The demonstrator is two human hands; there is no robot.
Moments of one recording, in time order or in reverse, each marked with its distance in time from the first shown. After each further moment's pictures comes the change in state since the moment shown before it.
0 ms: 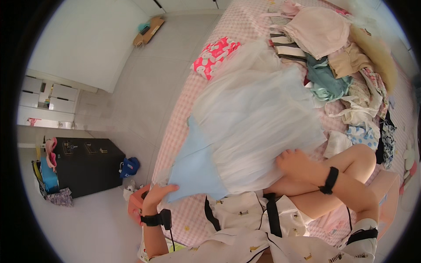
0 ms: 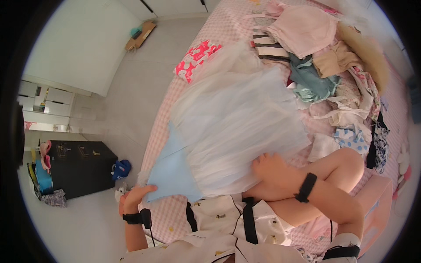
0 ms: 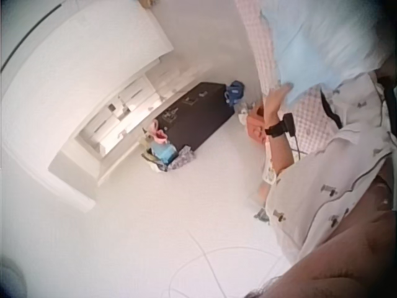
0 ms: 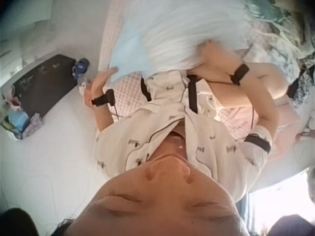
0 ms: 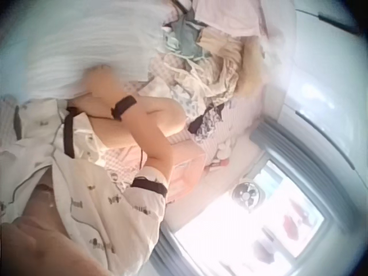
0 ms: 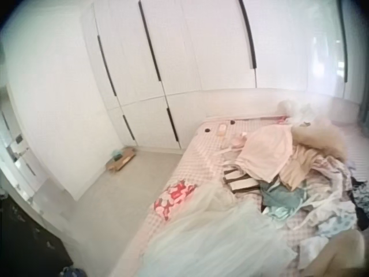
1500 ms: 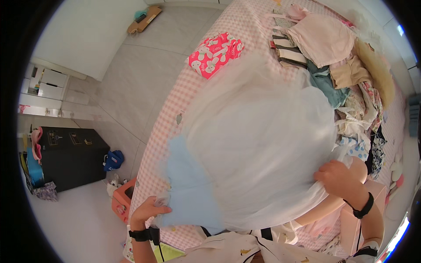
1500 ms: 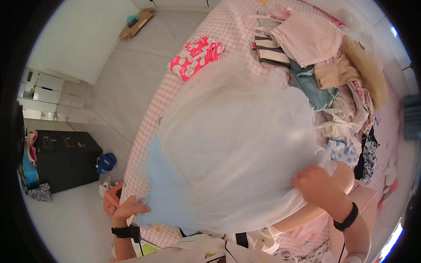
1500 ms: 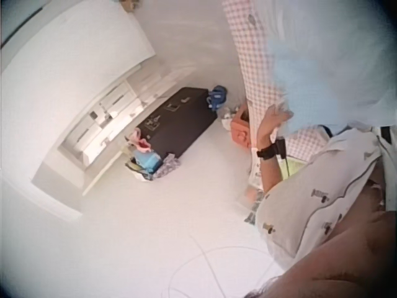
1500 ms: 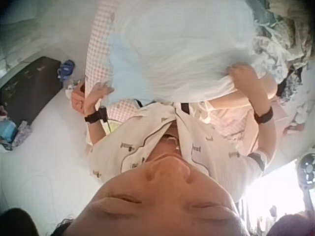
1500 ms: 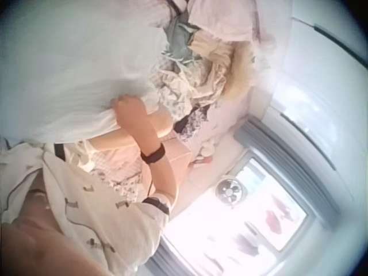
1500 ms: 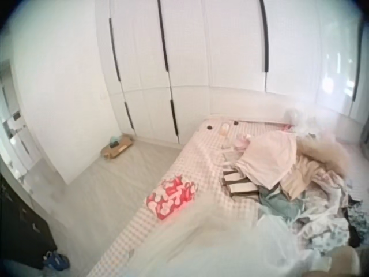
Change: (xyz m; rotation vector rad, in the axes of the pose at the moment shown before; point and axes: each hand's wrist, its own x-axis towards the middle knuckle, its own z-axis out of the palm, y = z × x) left_hand -0.032 -0.026 -0.001 0.073 -0.171 -0.241; right_hand -0.089 0.049 -0.098 0.053 -0.081 0.033
